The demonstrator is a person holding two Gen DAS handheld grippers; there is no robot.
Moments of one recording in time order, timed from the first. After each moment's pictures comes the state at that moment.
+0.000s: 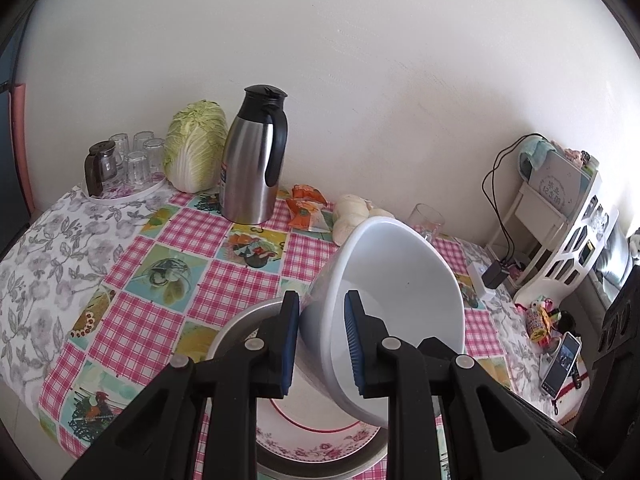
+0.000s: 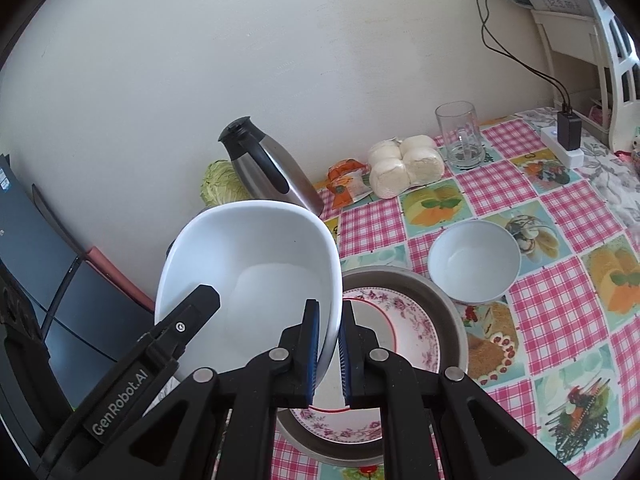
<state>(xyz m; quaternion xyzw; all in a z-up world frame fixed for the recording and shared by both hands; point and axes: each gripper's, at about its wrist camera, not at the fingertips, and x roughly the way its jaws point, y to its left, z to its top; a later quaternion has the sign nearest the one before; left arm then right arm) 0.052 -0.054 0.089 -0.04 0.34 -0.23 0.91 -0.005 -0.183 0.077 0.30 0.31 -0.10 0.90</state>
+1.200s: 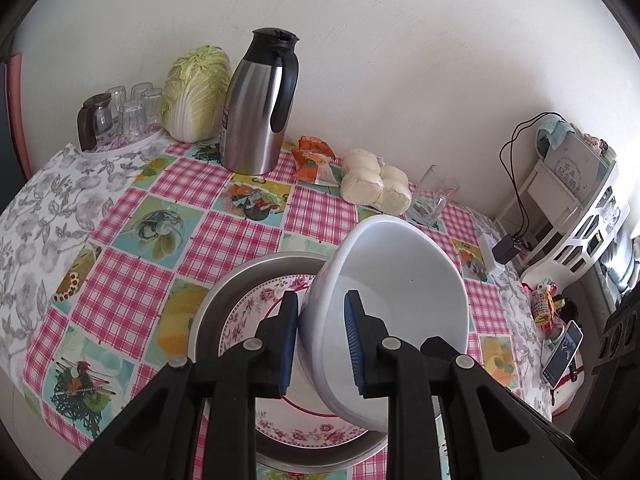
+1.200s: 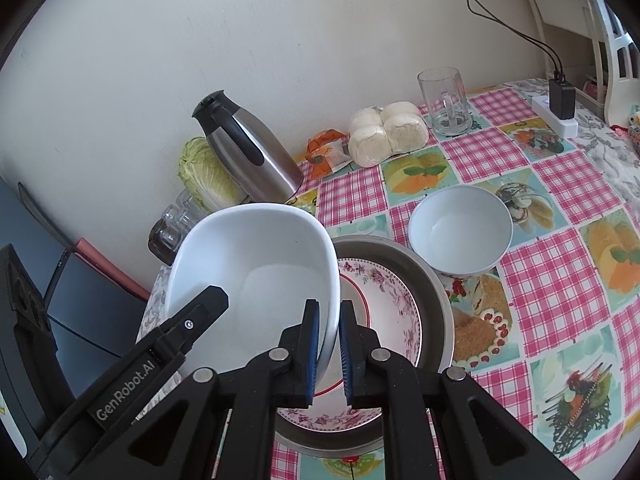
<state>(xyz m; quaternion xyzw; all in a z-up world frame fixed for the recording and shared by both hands) 0.072 -0.059 0.053 -0.05 0.41 -0.22 0.88 0.002 -0.191 0.048 0.31 0.36 -0.10 0.88</state>
